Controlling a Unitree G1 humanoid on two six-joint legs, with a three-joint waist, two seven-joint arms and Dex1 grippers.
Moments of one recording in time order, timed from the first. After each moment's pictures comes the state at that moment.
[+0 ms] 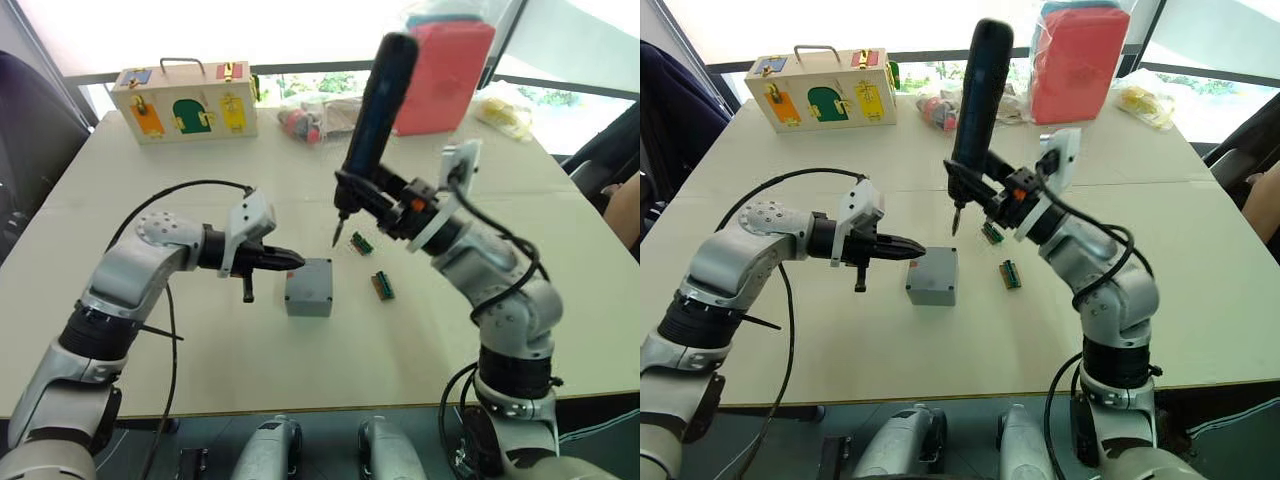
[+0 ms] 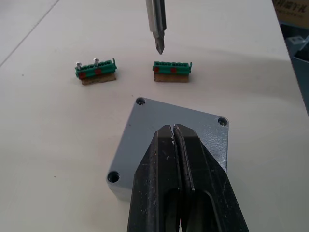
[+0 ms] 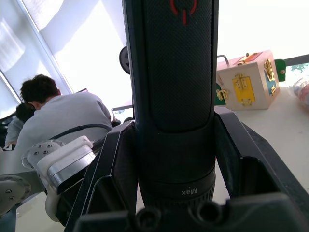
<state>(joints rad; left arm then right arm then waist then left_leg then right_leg) -0.66 0.70 -0.21 -0.11 -0.41 0.66 -1.15 -0.54 -0.20 -0.09 -0.38 0.60 0.66 0.50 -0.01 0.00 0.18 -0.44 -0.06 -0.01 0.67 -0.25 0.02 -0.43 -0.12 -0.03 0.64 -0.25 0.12</state>
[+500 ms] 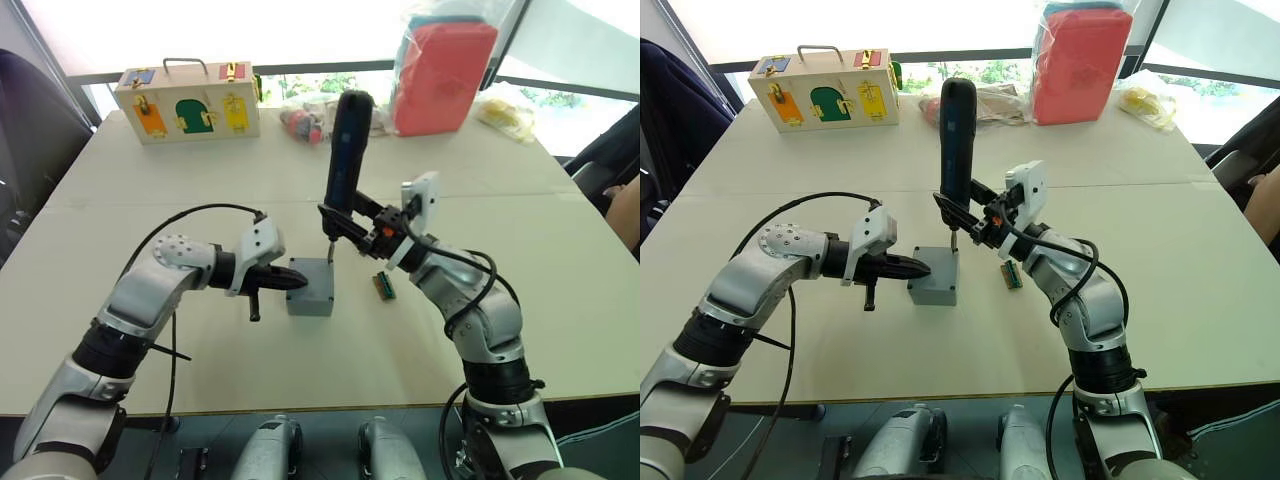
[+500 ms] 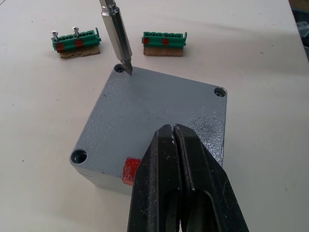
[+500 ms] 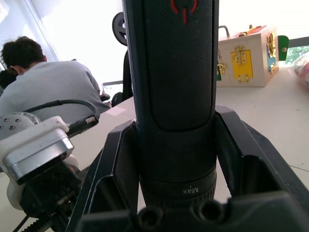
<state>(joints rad) -0.60 0.67 -0.26 -0.12 -0.33 0.59 -1.12 -0.48 -0.23 0.04 -0.24 0.43 0.43 0.58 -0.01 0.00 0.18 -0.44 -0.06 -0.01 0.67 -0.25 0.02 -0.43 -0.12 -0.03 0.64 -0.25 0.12</state>
